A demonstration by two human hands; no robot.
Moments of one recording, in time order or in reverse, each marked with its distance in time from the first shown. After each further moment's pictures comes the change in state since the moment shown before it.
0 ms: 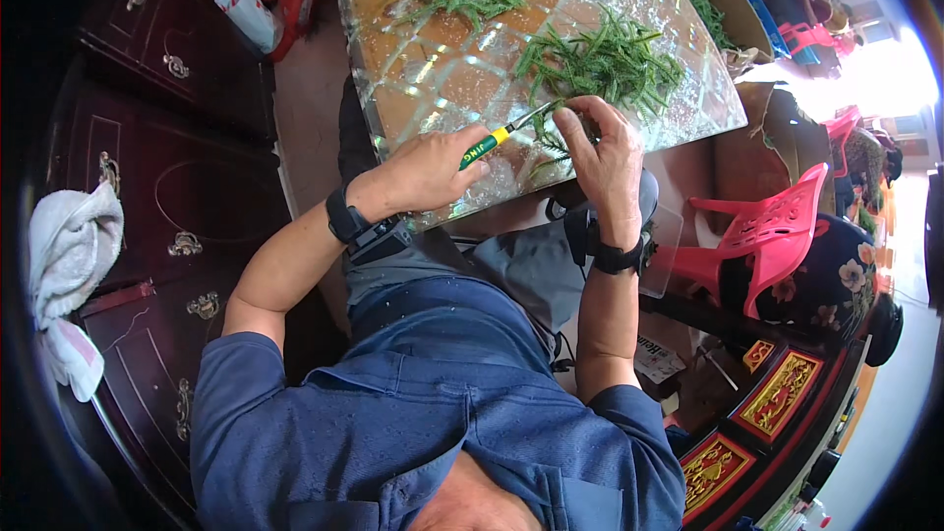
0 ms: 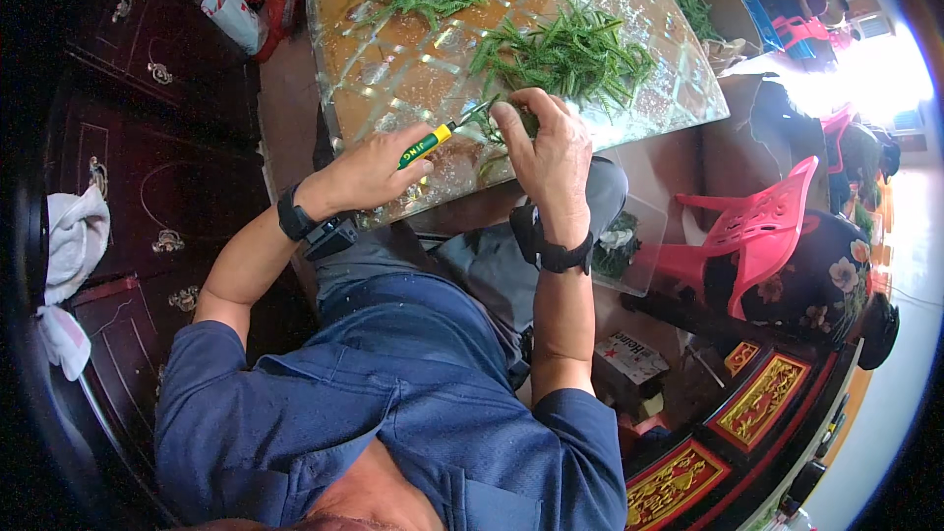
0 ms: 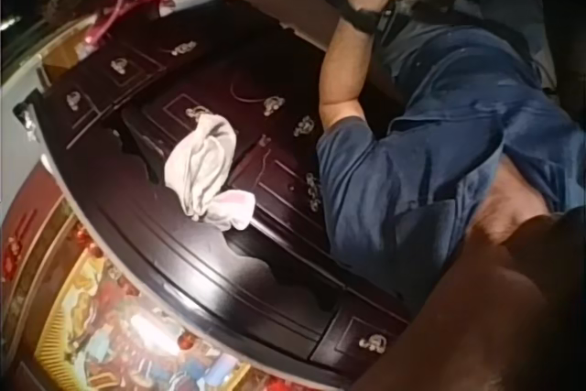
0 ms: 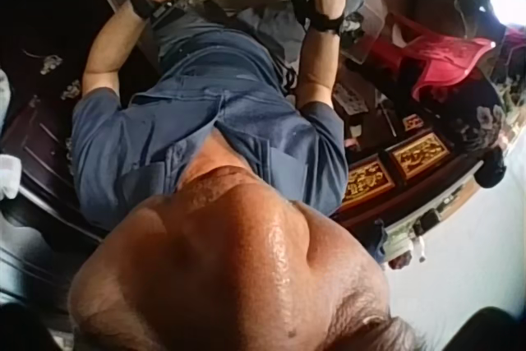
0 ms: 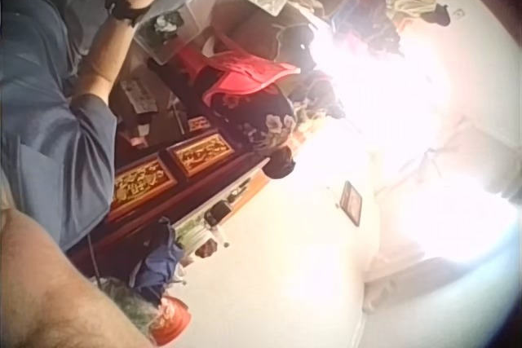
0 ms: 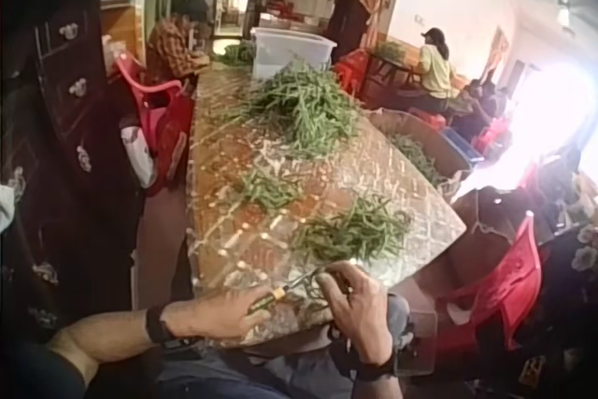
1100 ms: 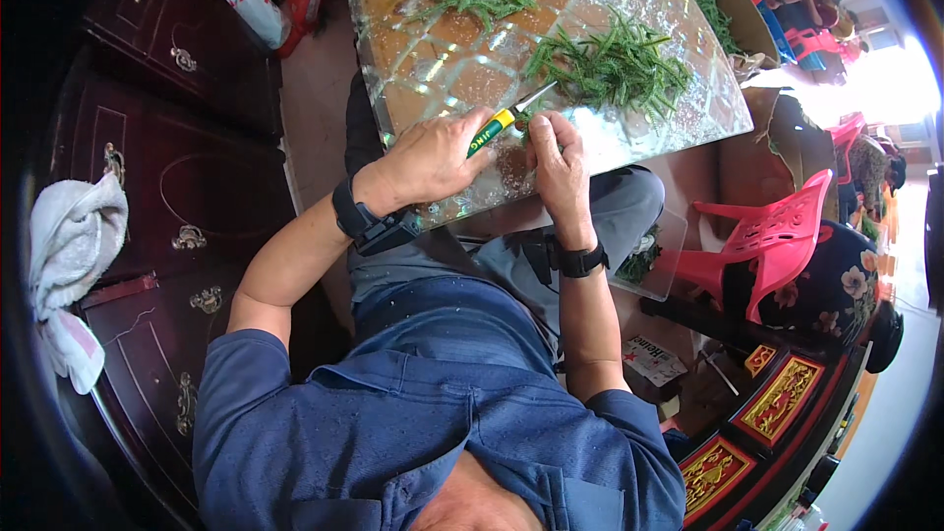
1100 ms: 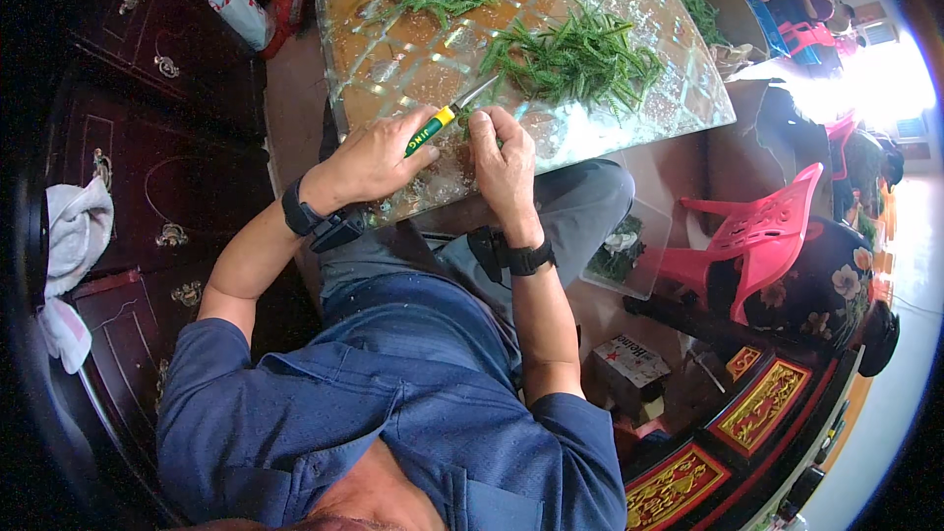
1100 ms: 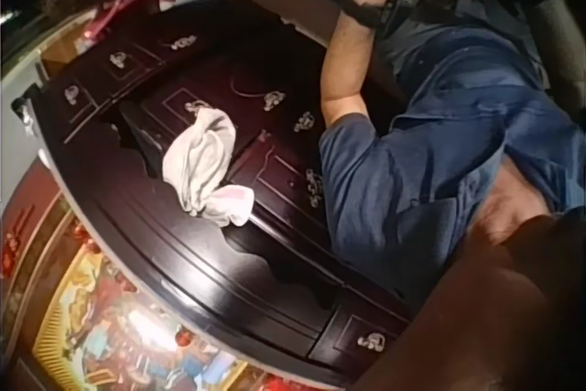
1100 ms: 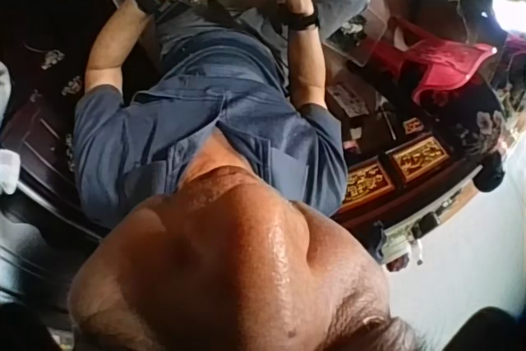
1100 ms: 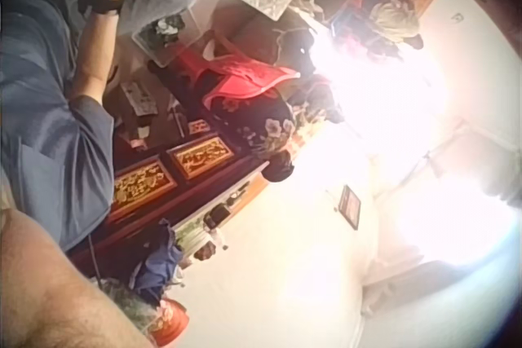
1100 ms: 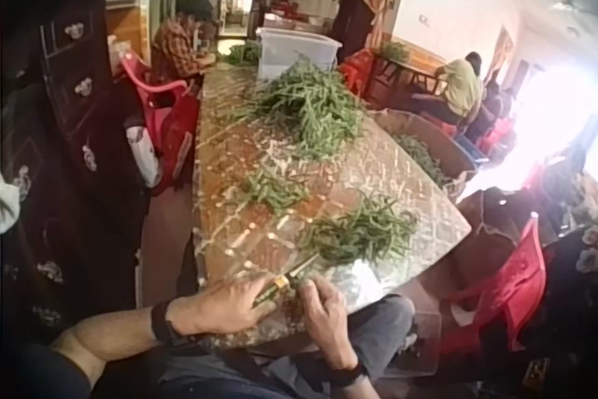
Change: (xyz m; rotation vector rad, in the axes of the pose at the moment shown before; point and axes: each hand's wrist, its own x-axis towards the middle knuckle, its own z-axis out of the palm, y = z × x) left_hand 0.001 0.002 -0.005 0.121 0.202 0.053; right_hand -0.025 0.003 0.069 0.643 -0.115 0.261
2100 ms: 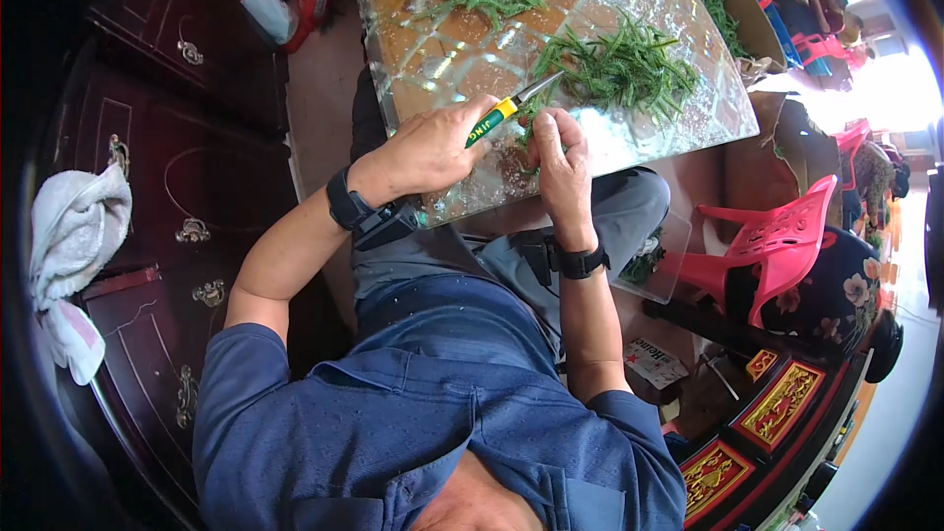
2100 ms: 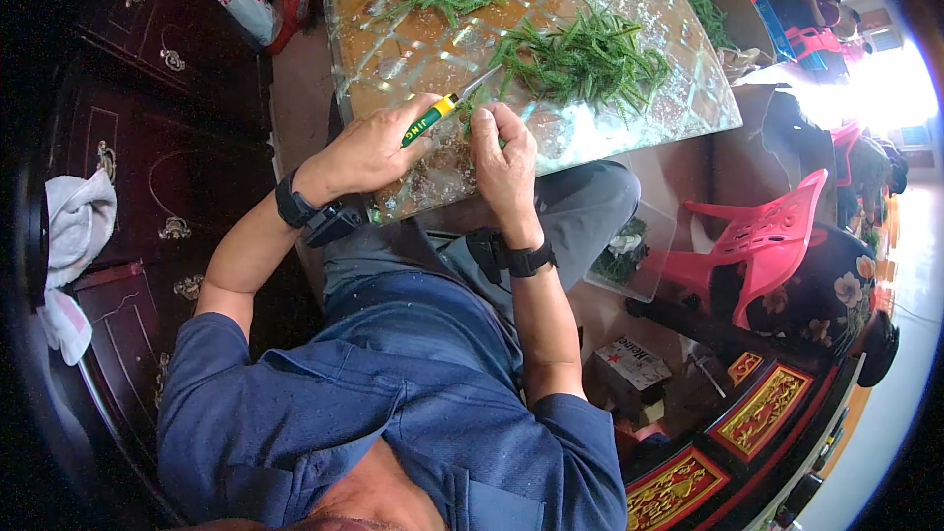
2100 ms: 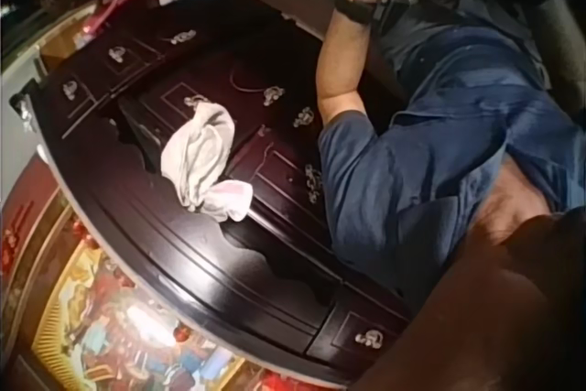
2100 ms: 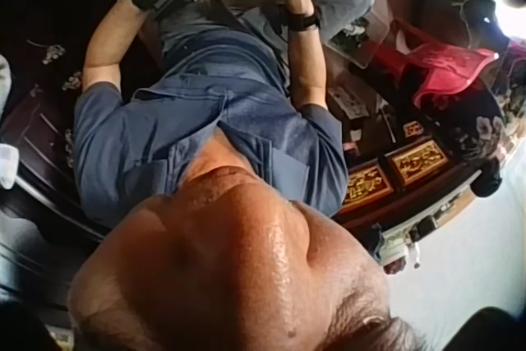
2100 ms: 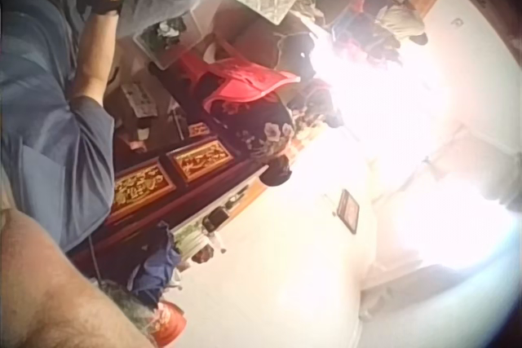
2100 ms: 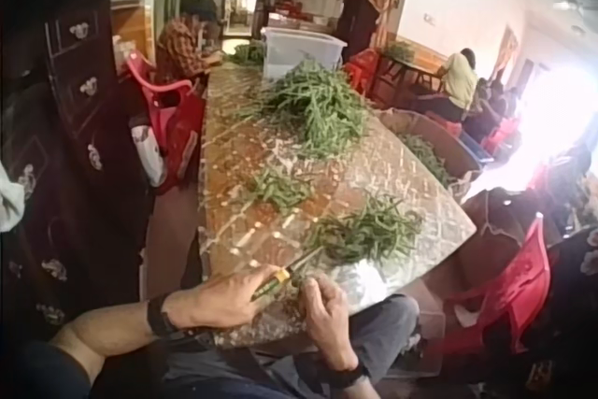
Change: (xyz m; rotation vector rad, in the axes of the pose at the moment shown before) left_hand 0.001 0.002 -0.016 -0.054 -0.067 -0.047; right_hand -0.001 -0.002 0.008 0.146 0.015 -0.025
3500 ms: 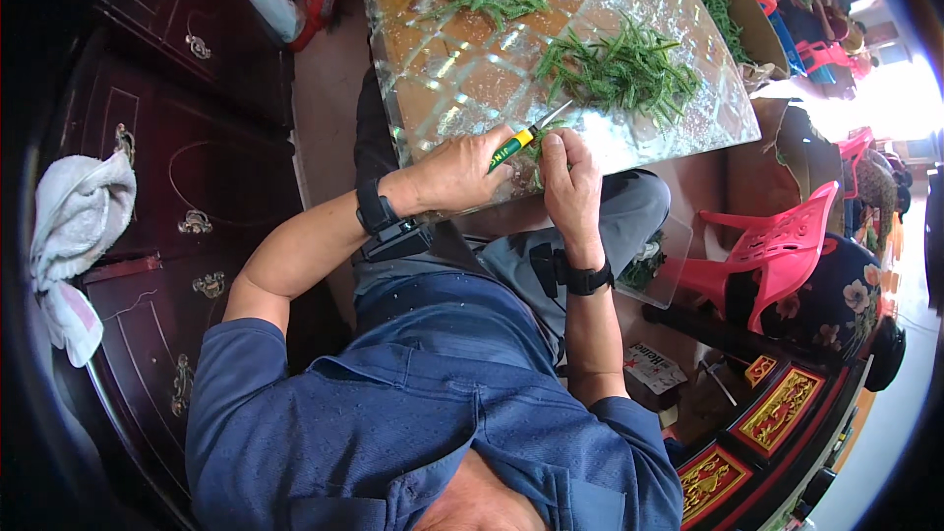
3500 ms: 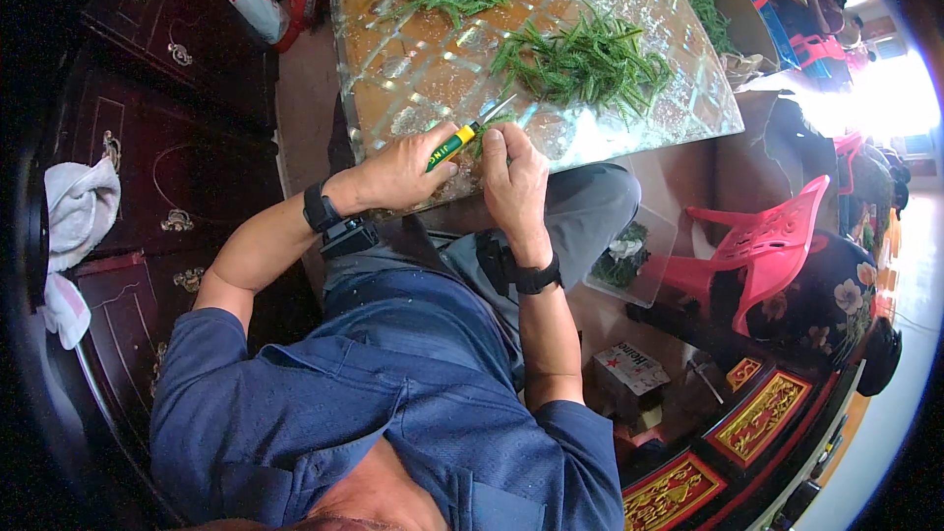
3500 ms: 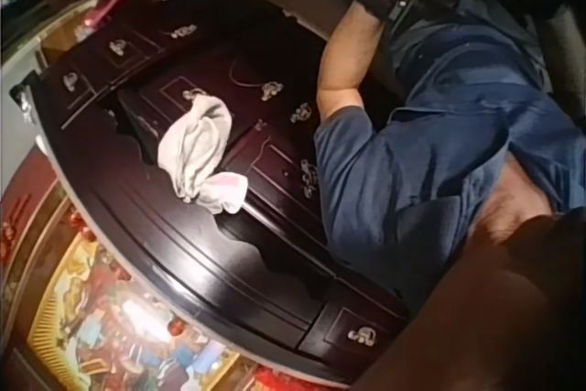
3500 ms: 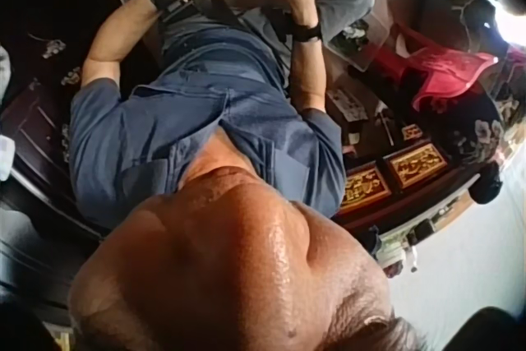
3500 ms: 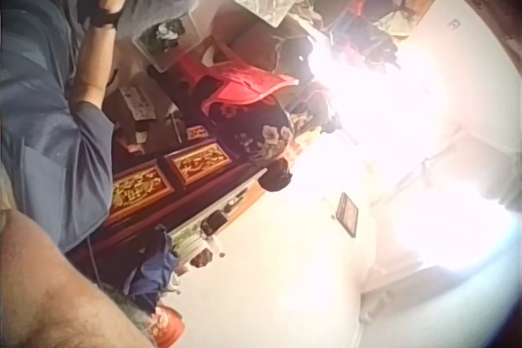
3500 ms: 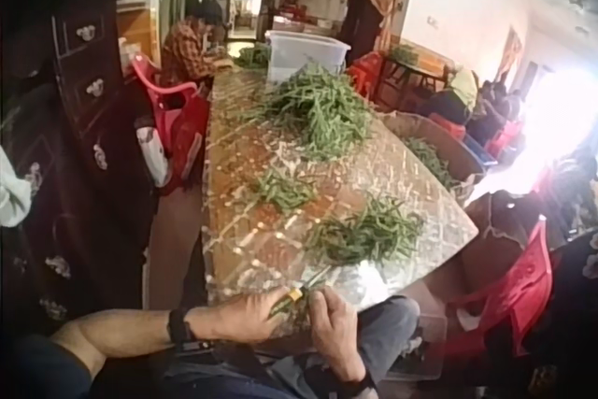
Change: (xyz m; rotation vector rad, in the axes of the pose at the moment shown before) left_hand -0.002 0.008 0.039 -0.168 -0.057 -0.020; right_hand -0.020 -0.009 -0.015 -0.367 0.036 -0.058
